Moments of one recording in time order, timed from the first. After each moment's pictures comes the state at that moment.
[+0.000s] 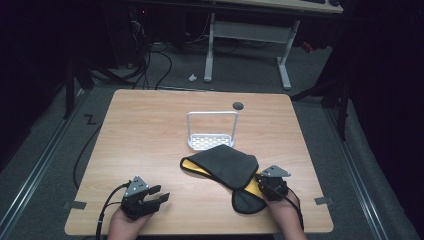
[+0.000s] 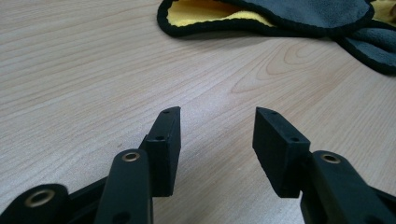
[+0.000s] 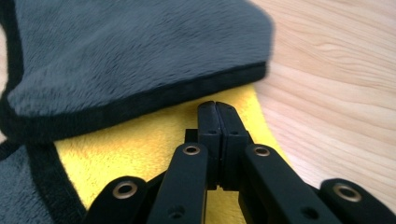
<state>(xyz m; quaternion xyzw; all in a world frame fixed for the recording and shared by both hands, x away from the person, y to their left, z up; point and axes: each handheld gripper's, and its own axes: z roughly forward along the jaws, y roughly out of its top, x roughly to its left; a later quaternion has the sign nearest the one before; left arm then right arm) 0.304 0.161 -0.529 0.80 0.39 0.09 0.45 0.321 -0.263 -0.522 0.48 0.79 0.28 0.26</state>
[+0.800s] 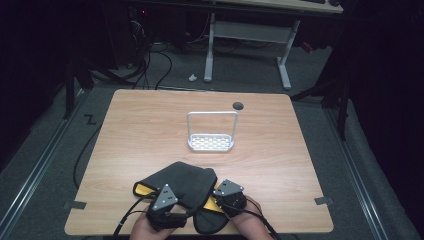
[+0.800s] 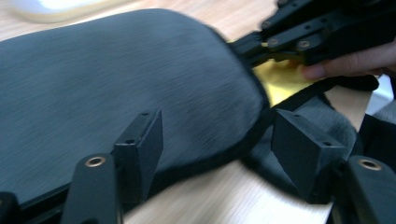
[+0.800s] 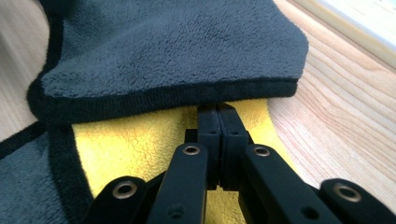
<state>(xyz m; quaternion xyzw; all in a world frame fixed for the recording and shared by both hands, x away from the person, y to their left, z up) 0.274 0.079 -0.519 0.84 0.29 0.08 0.45 0.293 -0.145 -0.525 0.33 0.86 0.33 0.20</state>
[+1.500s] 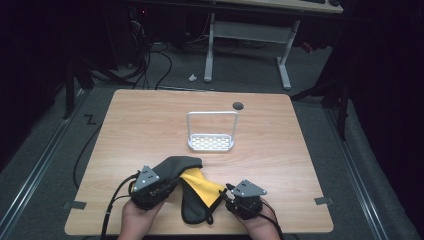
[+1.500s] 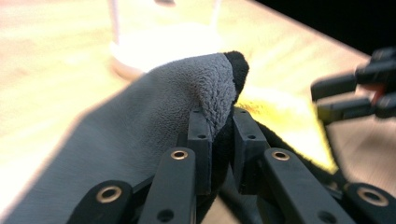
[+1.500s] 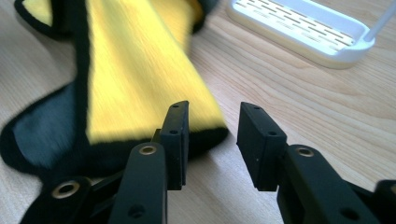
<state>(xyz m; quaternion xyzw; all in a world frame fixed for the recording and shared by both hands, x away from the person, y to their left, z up) 0.304 0.131 -0.470 0.76 0.37 0.14 0.52 0.275 -0.180 -0.499 0.38 0.81 0.38 0.22</state>
